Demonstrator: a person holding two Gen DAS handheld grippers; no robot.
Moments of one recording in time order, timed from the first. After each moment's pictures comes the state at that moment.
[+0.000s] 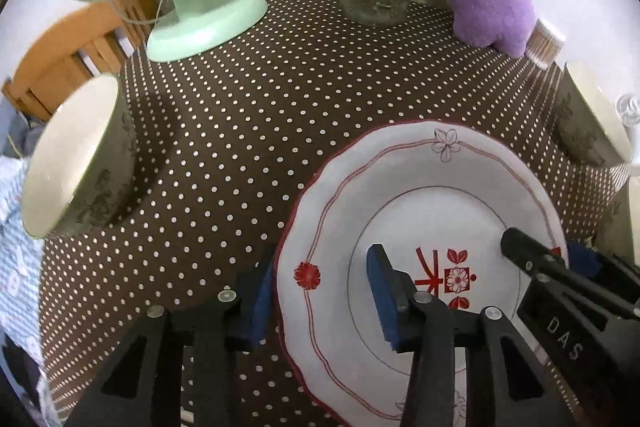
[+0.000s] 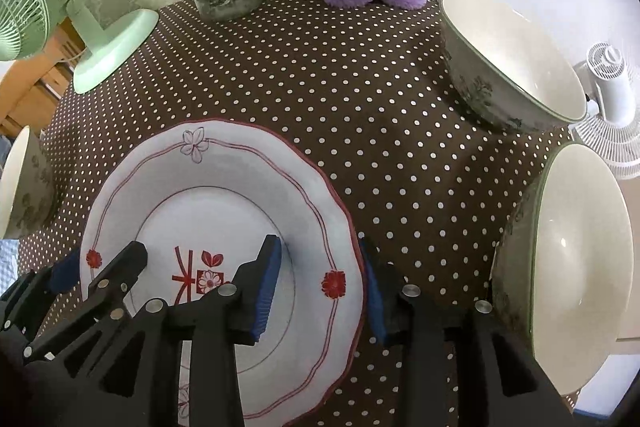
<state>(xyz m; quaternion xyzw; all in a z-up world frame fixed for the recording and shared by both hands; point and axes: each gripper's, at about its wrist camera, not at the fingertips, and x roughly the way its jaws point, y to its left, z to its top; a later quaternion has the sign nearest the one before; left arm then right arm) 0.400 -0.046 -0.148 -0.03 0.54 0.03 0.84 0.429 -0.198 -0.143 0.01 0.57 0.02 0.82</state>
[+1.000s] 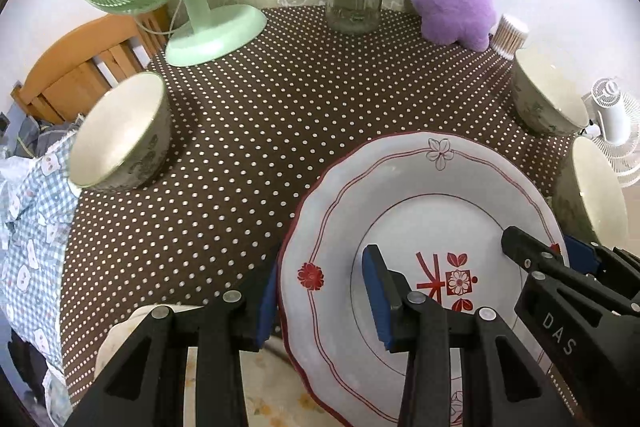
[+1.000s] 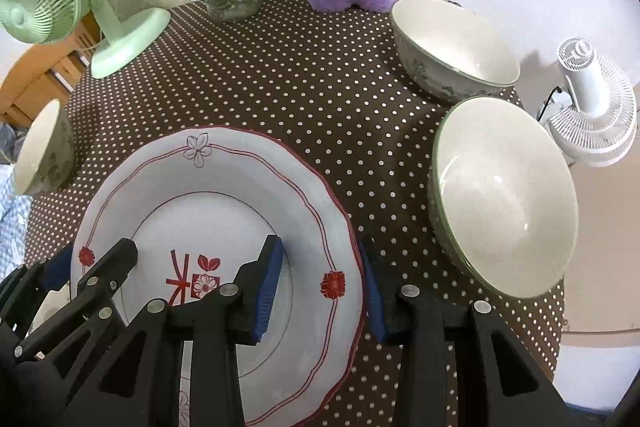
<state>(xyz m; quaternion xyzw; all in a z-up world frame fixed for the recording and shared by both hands) 0.327 -0.070 -0.107 -0.01 0.53 0.03 0.85 0.365 -0.206 -0.100 0.00 0.57 0.02 0.82</state>
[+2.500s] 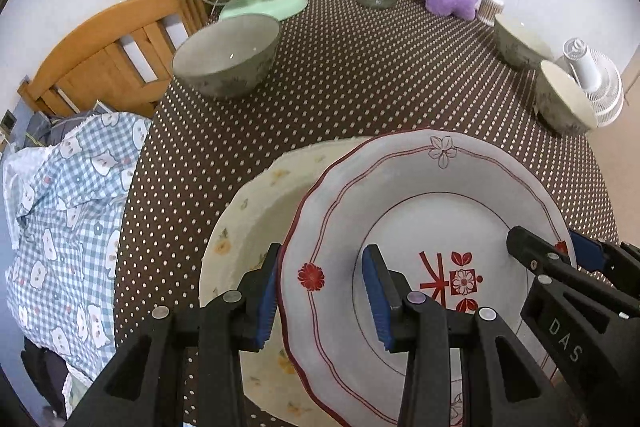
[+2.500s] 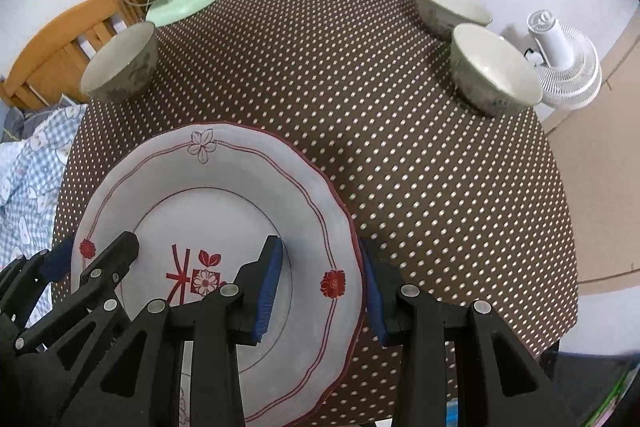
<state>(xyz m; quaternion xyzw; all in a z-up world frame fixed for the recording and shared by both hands) 0.205 0.020 -0.104 0.02 0.54 -0.01 0.84 0.215 -0.106 -0.091 0.00 0.58 -0.02 0.82</state>
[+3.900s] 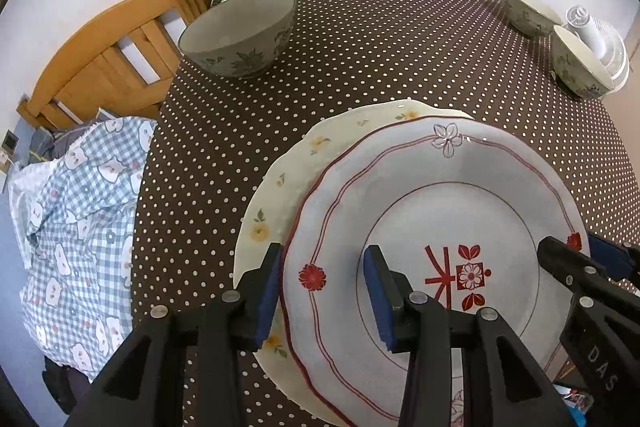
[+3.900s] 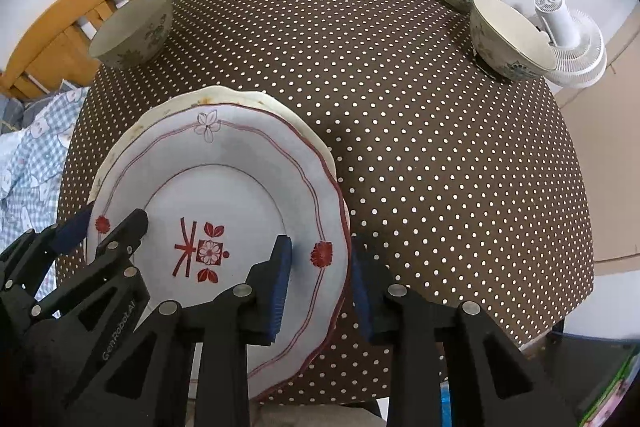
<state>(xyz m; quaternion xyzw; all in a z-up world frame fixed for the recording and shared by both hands) 0.201 0.039 -0.125 0.07 0.55 -0.01 0.84 0.192 -0.083 -0.104 0.01 0.60 -0.01 0.80</state>
